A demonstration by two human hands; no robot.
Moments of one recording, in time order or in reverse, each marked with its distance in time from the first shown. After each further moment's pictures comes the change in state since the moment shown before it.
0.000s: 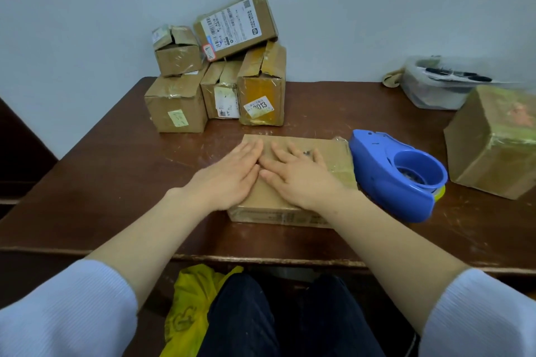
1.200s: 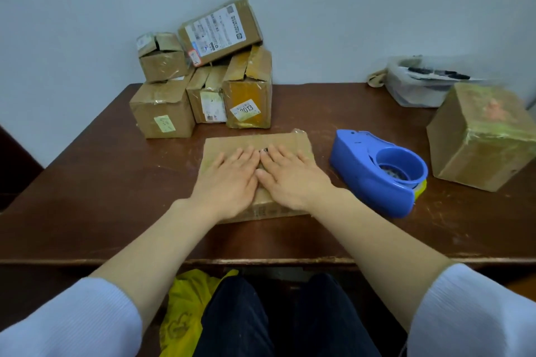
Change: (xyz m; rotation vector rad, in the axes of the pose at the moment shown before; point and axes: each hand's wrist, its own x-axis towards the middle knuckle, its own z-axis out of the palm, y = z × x) left_hand -0.001 0.035 0.004 0.198 0.099 -0.057; right_hand -0.003 0.006 0.001 -0.017 0.036 0.037
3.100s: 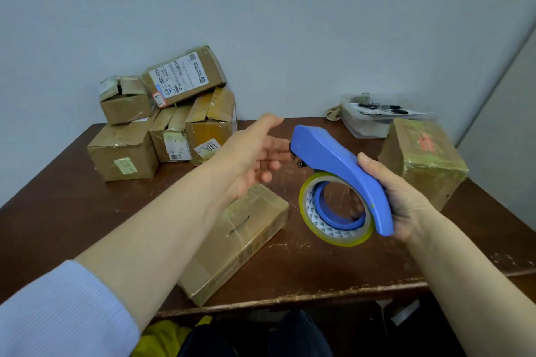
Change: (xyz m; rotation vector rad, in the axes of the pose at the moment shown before) left_hand 0.041 0.098 -0.095 -1.460 -0.106 -0.278; right_hand -0.112 0.110 -0.066 1.876 0.307 0.348
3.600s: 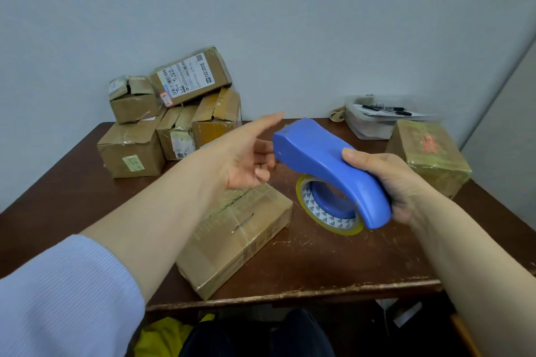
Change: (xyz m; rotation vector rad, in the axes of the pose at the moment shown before) left_hand 0.004 0.003 -0.016 -0.165 -0.074 -0.200; right_hand -0.010 -0.018 0.024 -0.343 0.015 -0.075
